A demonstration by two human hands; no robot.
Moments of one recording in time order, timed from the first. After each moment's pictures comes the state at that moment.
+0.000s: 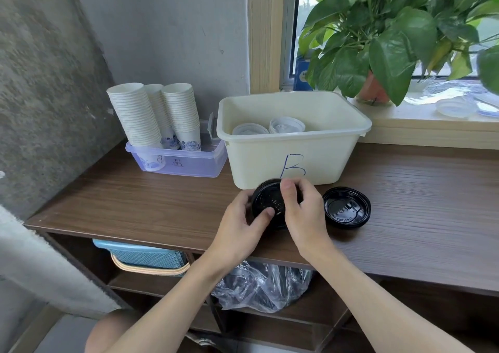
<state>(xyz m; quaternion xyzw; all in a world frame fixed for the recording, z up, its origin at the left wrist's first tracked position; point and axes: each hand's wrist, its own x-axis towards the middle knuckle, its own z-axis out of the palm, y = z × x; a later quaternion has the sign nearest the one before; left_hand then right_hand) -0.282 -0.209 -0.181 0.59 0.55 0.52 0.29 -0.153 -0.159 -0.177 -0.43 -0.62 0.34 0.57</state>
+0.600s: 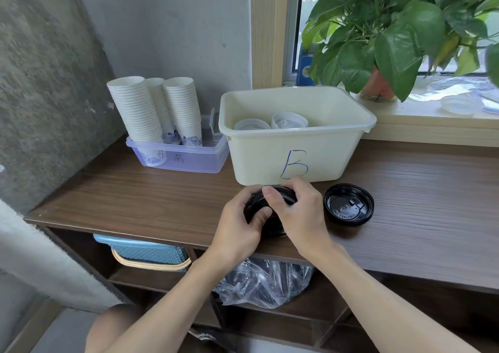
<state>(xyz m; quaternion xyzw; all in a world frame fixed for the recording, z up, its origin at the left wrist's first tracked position) -0.283 -0.212 -0.184 0.60 0.53 0.54 0.26 -0.156 -0.160 -0.181 -0.44 -0.68 0.27 0.52</state>
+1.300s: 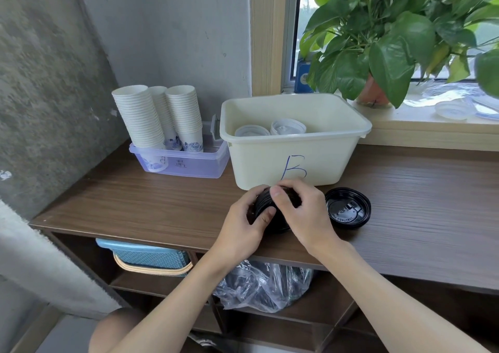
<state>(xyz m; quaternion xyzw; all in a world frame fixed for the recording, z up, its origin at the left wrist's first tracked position) -0.283 -0.211 -0.174 0.61 0.53 0.50 0.29 -0.143 -0.151 -0.177 -0.41 -0.71 0.28 0.50</state>
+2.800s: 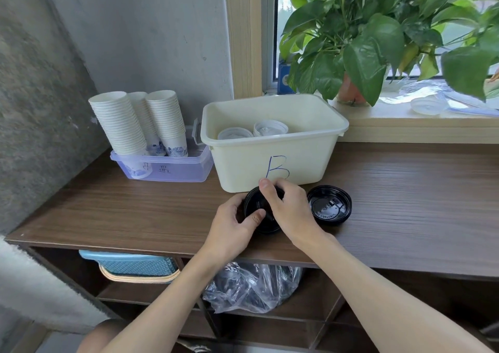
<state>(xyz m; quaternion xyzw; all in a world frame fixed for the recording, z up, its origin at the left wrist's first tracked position) -0.274 -0.205 -0.176 0.57 0.52 0.52 0.36 -0.143 -0.143 -0.174 -0.45 -0.68 0.35 0.47</state>
